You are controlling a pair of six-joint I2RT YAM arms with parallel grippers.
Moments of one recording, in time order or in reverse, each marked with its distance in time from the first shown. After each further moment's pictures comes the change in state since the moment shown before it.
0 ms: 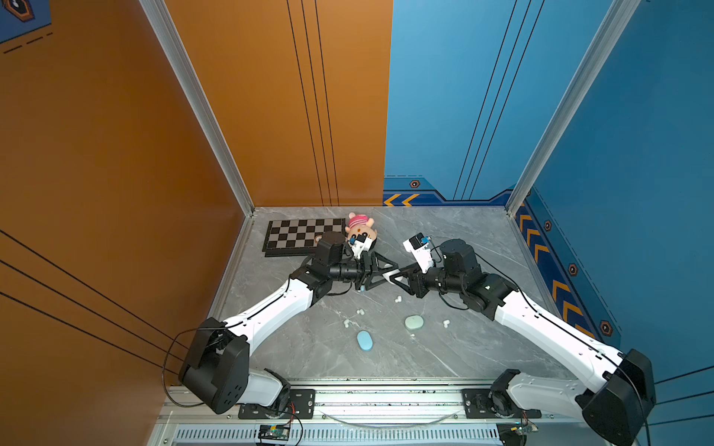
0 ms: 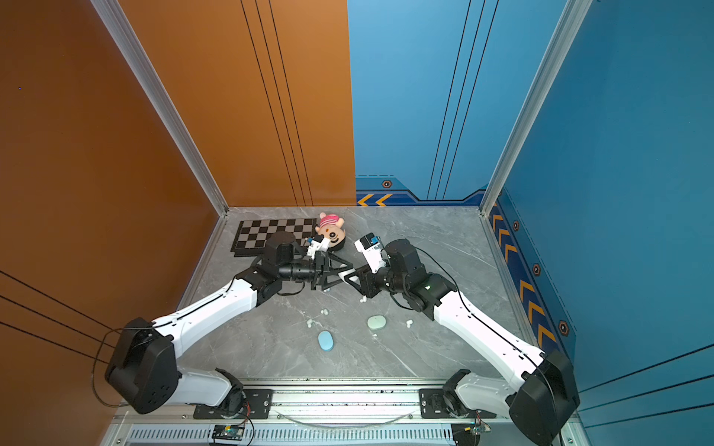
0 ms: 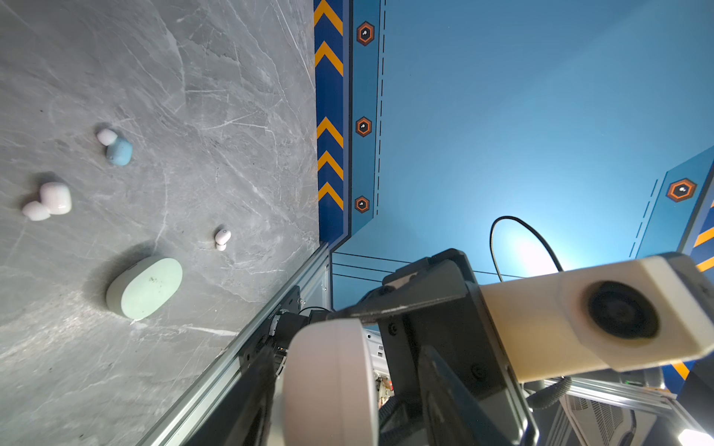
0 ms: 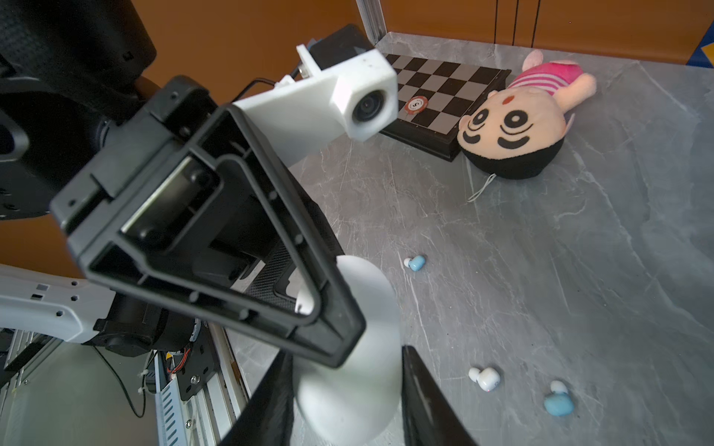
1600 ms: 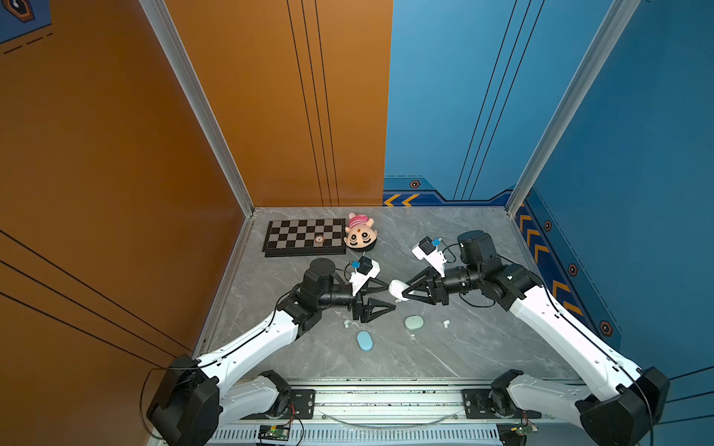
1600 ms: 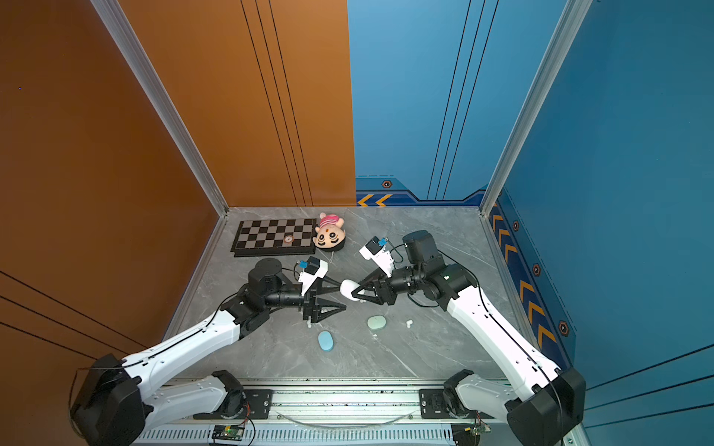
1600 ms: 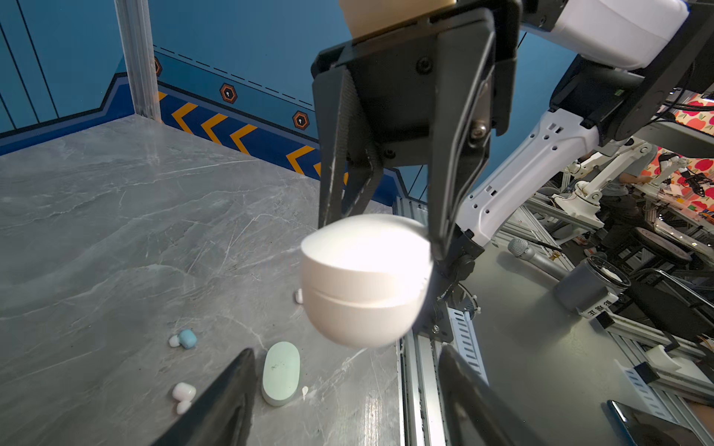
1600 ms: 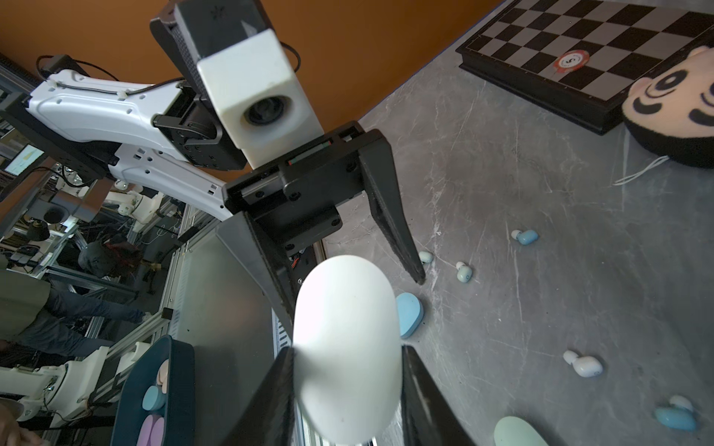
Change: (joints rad) left arm -0.089 -0.246 -0.272 0.159 0.014 1.118; right arm -0.119 -0.036 0.121 -0.346 -0.481 -0.240
